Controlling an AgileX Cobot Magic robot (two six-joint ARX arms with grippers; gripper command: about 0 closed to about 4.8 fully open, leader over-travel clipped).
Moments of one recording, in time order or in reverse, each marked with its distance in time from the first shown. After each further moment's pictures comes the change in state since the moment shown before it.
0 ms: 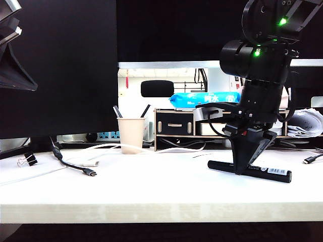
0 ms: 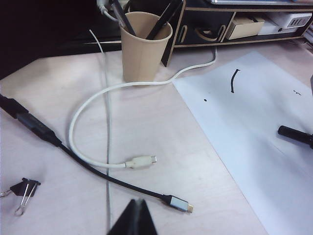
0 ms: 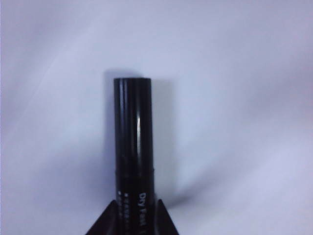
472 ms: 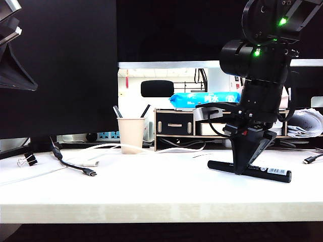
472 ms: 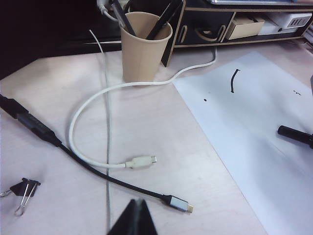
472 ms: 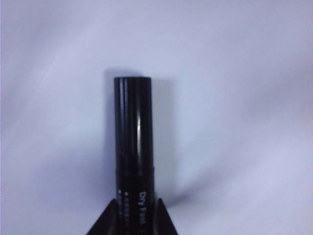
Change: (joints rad) left arm 0.000 0.000 0.000 0.000 0.000 0.000; right arm 0.000 0.000 0.000 0.001 0.000 0.003
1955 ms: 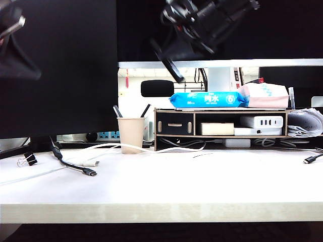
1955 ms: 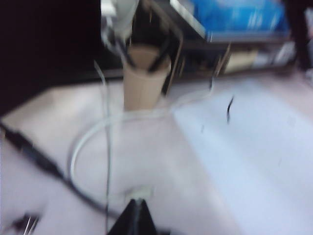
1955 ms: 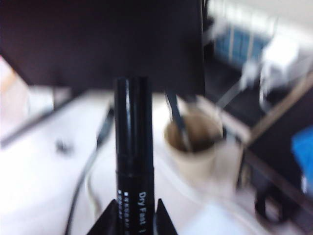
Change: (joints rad) left arm 0.000 0.010 0.000 0.136 0.000 -0.061; right arm 0.015 -0.006 0.389 0.396 -0.442 0.369
